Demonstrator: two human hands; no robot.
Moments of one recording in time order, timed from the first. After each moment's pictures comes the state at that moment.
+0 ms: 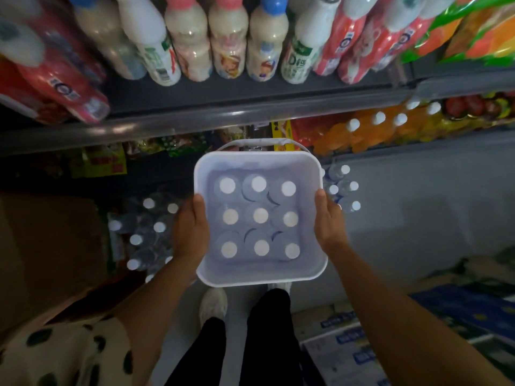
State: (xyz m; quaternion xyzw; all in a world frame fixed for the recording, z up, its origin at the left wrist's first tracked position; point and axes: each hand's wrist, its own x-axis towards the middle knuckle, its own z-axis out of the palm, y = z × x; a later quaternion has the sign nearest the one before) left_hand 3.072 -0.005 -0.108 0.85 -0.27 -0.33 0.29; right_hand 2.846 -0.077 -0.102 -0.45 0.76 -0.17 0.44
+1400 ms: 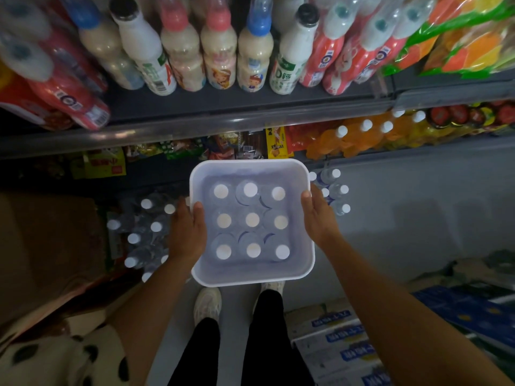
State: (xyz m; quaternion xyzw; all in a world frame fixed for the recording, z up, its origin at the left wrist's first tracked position) left_hand 3.066 -0.003 -0.092 0.86 -0.28 -0.37 0.21; right_hand 2.833 -0.090 -0.087 -0.56 0.68 -0.11 0.45
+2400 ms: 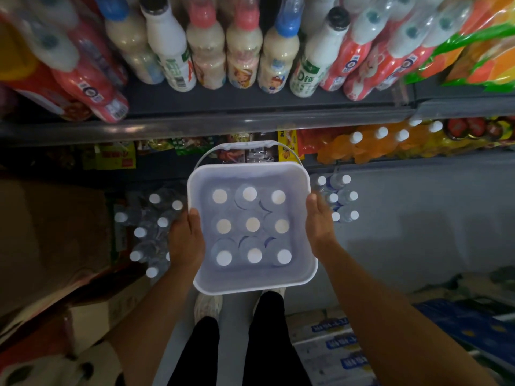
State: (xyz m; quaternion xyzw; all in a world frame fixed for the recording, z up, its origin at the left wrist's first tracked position) left_hand 3.078 0.015 -0.089 0.86 -0.25 -0.35 0.26; right_hand 2.862 -0.086 -0.108 -0.45 0.73 -0.20 0.48
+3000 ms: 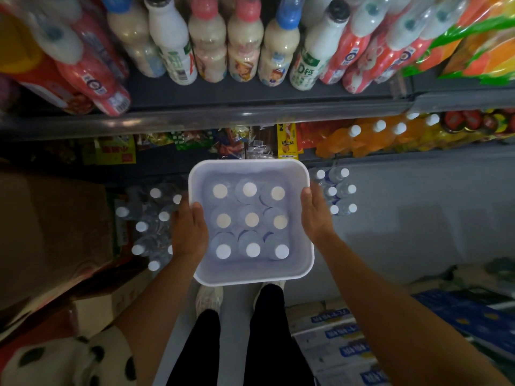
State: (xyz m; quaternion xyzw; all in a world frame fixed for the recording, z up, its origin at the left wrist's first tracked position) left_hand 3.077 0.018 -0.099 0.88 -0.26 -0.33 0.21; right_hand 2.864 -0.079 -0.092 -0.53 0.69 -0.14 0.47
